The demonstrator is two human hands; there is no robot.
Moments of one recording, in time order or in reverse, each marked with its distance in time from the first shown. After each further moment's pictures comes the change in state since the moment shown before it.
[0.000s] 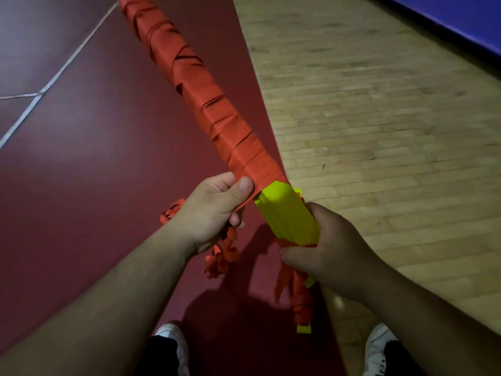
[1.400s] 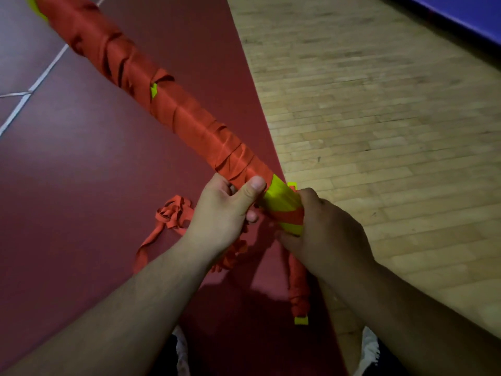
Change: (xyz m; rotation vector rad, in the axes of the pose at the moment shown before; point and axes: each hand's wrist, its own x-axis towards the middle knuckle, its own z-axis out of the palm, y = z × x) left_hand -0.001 -0.013 0.035 0.246 0.317 0.073; right_hand 0.007 0.006 0.007 -0.674 0.198 -0.047
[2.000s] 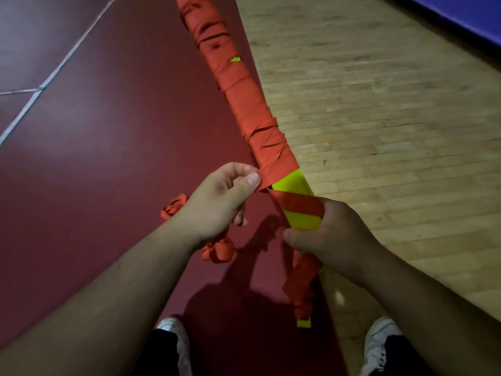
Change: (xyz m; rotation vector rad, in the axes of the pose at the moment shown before) left_hand 0.012 0.007 -0.028 0.093 -0.235 0.009; right_hand 0.007 0.007 -0.007 0.647 -0.128 0.089
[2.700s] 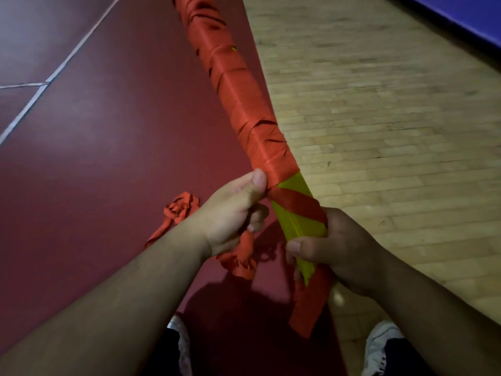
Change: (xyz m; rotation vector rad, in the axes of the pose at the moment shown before) left_hand -0.002 -0.014 0.009 -0.485 -0.191 -0.118; right_hand -0.008 -0.009 0.004 0.492 -0.389 -0.015
